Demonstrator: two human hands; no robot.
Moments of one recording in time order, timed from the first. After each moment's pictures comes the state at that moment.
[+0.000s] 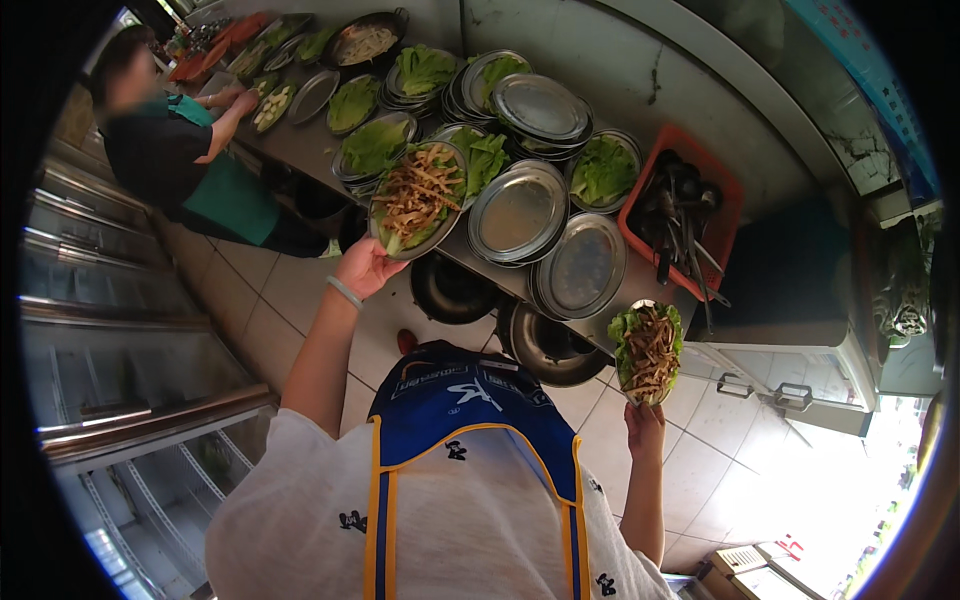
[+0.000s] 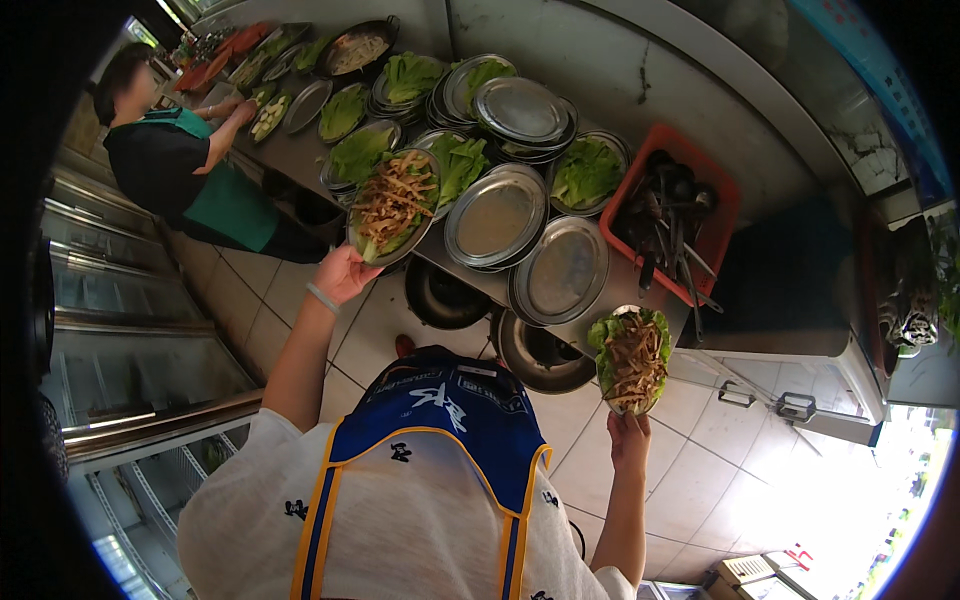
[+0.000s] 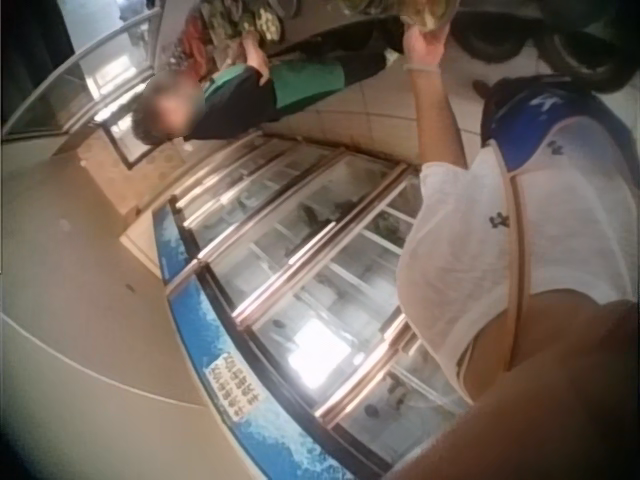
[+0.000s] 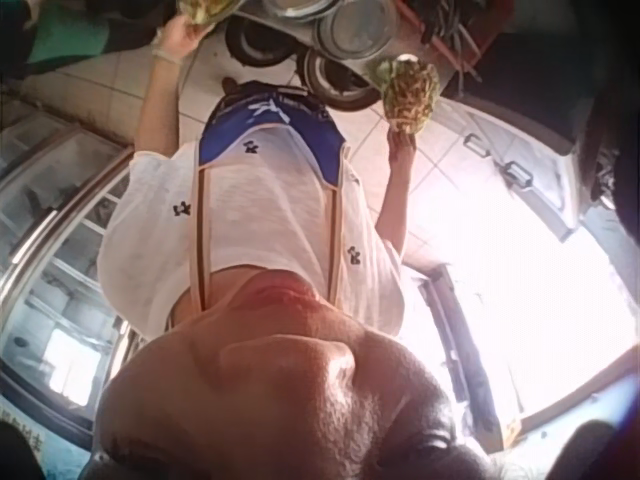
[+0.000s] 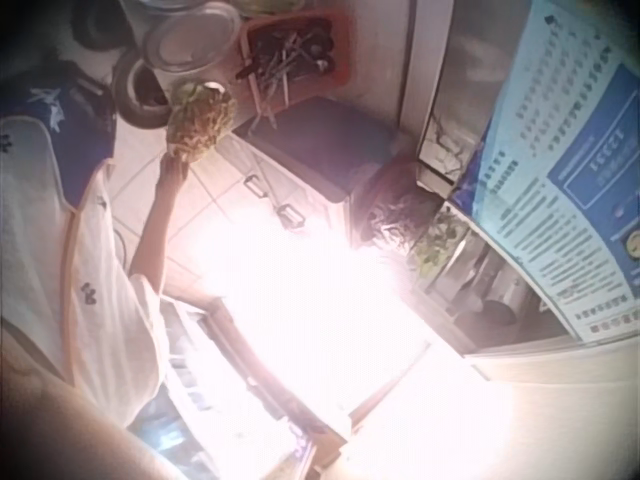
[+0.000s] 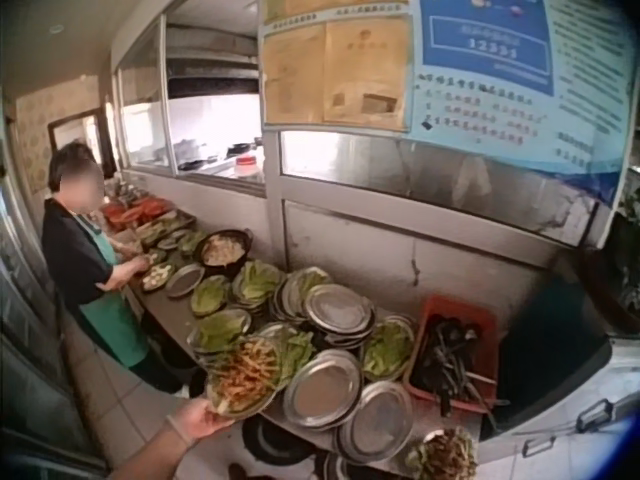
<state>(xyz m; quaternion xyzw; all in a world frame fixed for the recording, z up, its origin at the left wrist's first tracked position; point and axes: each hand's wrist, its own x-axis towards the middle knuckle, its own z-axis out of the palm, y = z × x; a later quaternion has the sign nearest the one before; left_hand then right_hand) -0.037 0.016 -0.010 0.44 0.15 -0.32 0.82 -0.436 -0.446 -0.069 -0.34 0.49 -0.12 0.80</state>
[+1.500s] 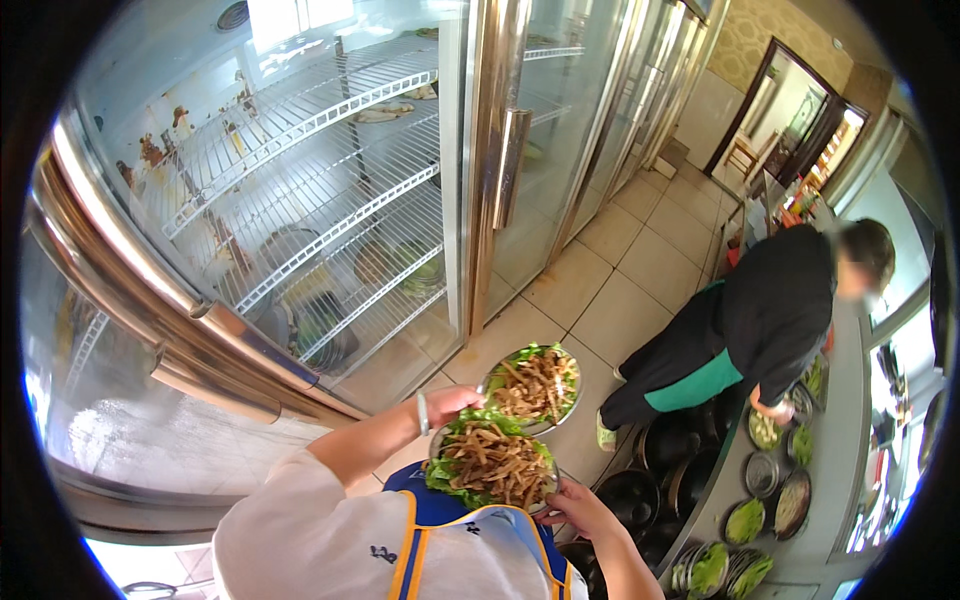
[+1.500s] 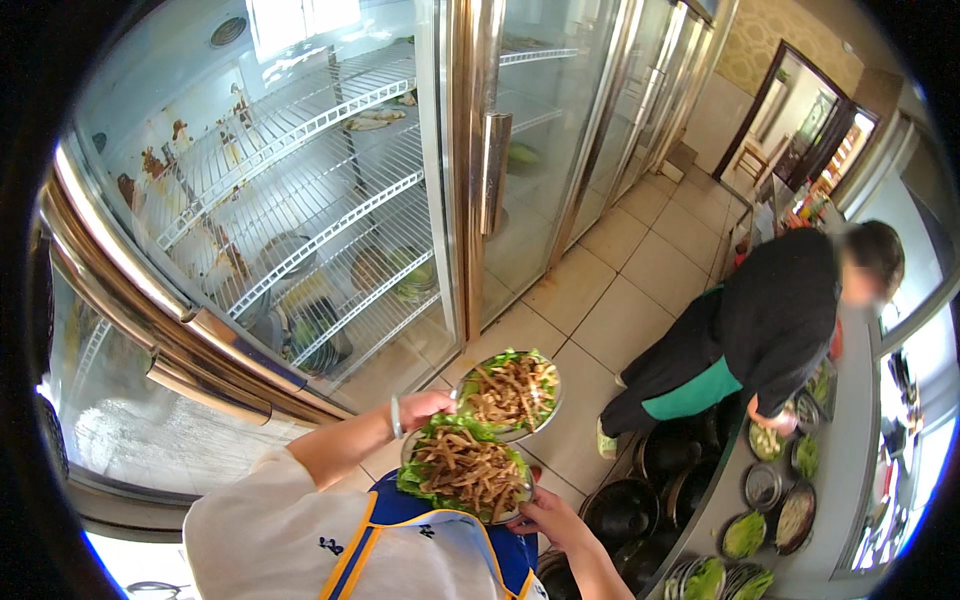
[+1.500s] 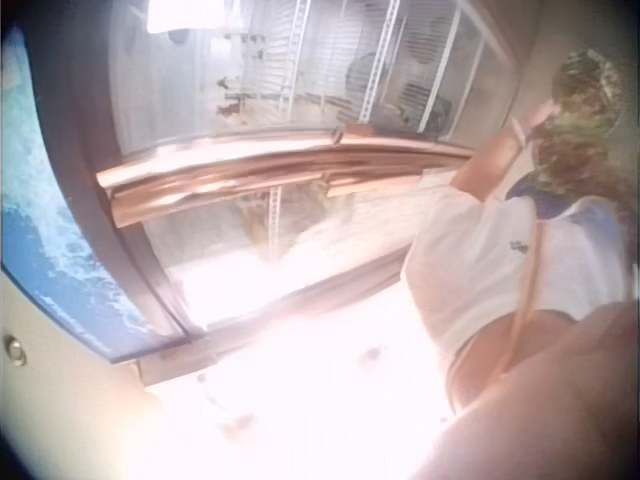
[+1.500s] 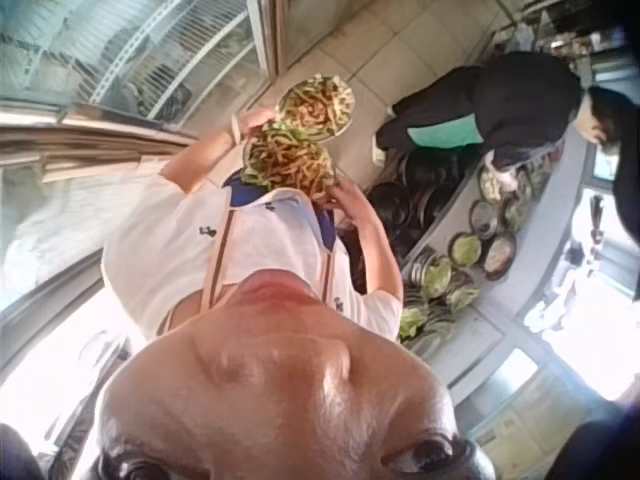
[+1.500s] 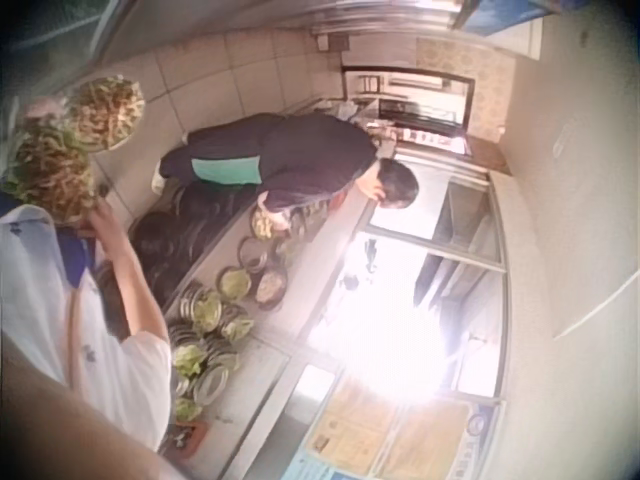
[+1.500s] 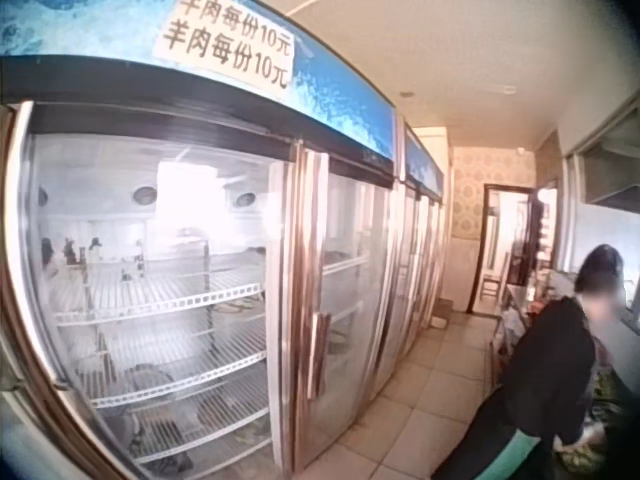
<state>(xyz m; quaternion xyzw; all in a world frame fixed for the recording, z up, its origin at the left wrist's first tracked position) -0.441 0.513 0.048 0.37 0.39 0.13 0.83 -0.175 0.306 0.098 -0.55 -0.25 0.76 0.23</state>
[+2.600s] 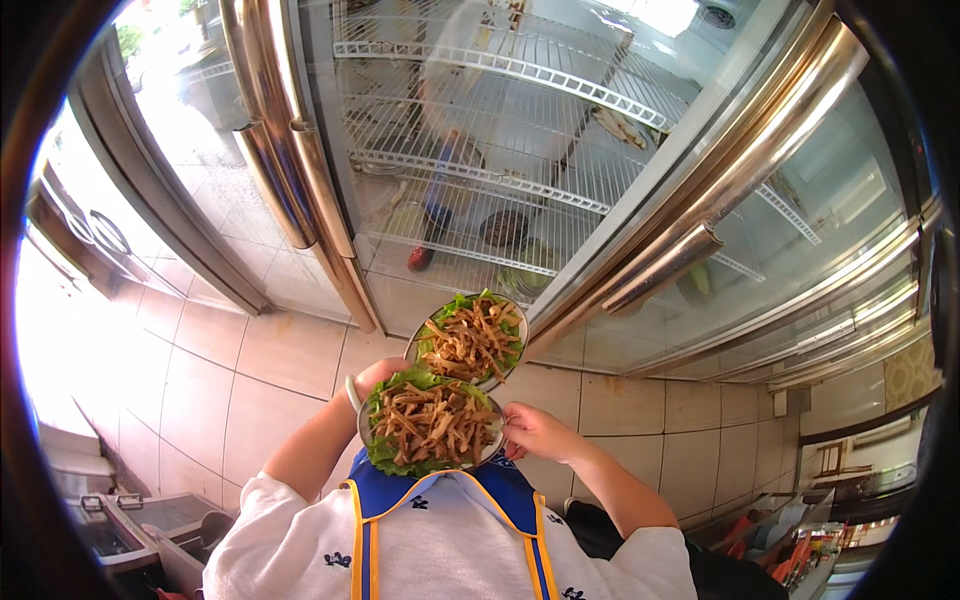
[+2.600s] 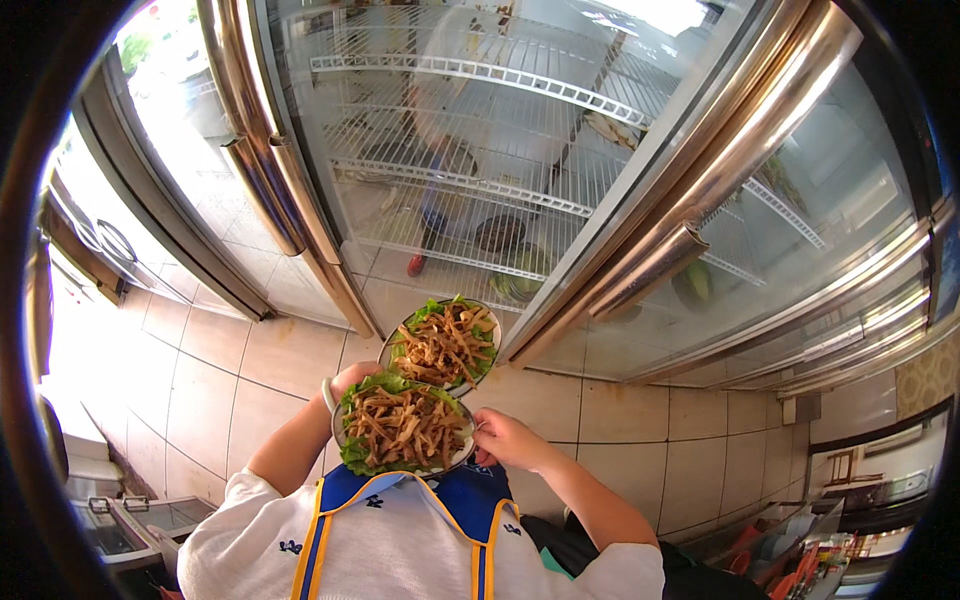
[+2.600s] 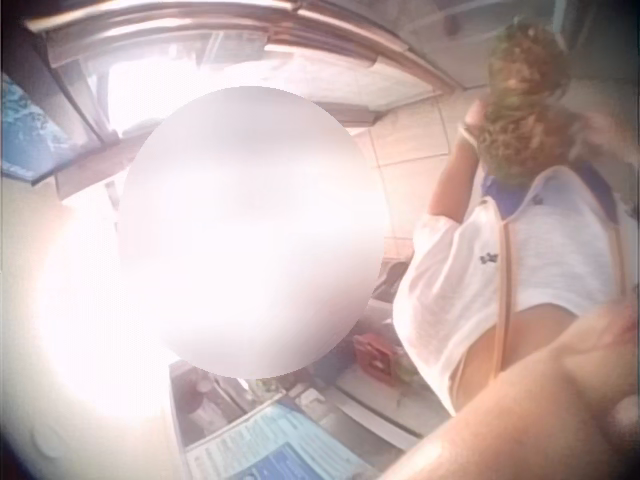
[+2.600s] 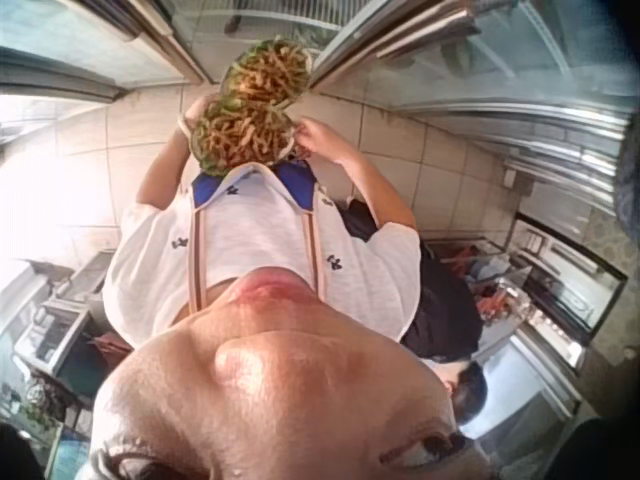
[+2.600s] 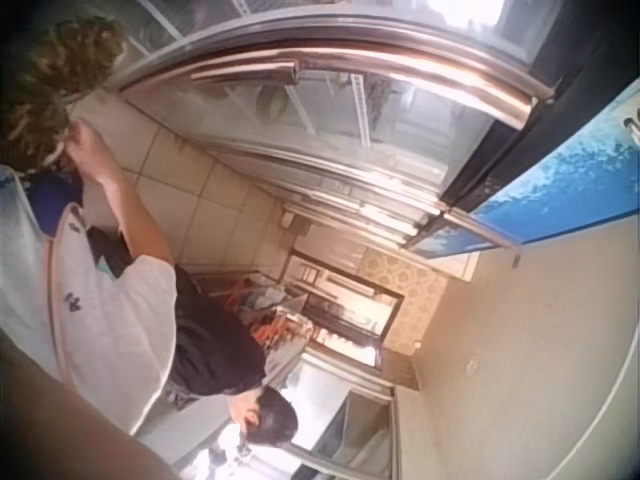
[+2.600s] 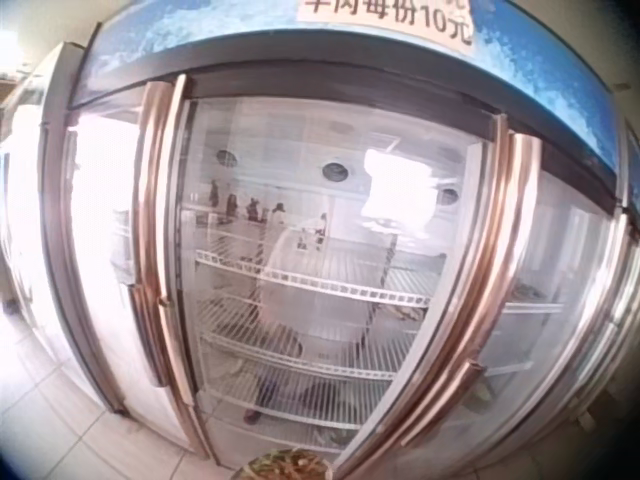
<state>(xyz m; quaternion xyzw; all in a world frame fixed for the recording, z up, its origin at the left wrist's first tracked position) -0.411 0.485 0.072 -0.03 0.42 0.59 0.69 -0.162 0.701 0.111 -0.20 -0.63 0.71 -0.22</state>
